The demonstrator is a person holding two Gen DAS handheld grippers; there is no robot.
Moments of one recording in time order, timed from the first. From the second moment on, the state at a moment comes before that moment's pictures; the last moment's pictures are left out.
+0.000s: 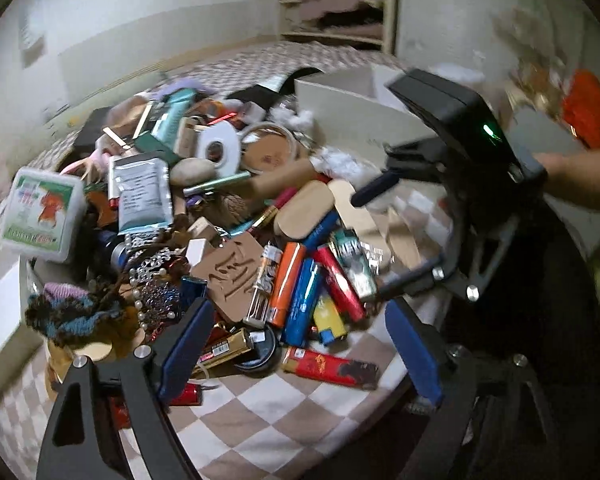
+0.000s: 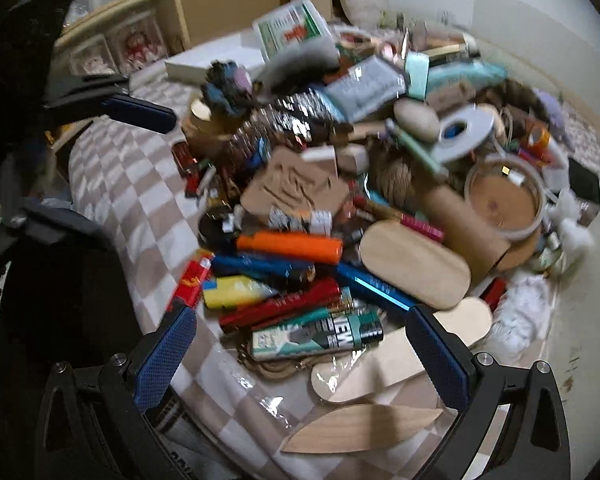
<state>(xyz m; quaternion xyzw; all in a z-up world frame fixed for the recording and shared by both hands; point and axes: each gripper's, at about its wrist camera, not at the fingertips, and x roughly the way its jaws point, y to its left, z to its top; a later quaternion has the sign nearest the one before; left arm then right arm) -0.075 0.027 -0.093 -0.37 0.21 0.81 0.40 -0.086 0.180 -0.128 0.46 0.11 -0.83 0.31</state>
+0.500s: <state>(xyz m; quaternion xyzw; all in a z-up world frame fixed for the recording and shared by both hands) -0.082 0.032 -0.124 -0.41 0.24 0.77 0.42 -0.090 0.168 -0.149 0.48 0.14 -0.80 0.32</state>
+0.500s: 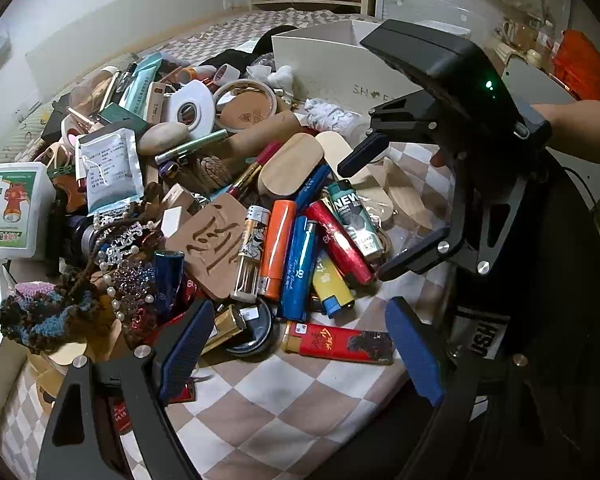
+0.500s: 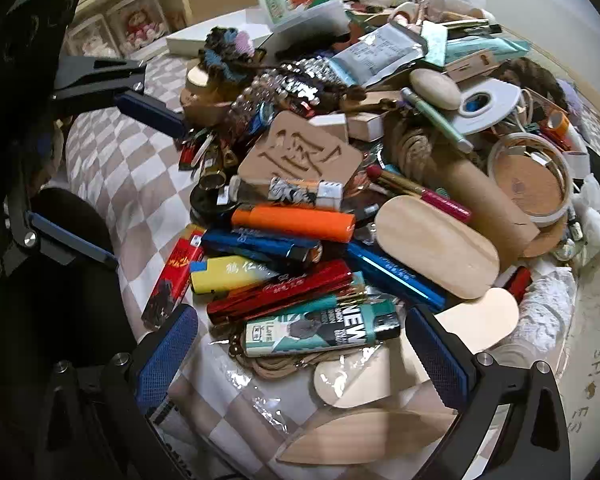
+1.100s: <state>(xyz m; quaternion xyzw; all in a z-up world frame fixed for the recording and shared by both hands) -0.083 0.040 -0.143 -0.45 0.26 0.73 0.44 -0.099 0.167 -0.158 0.50 0.13 -0.80 0.32</state>
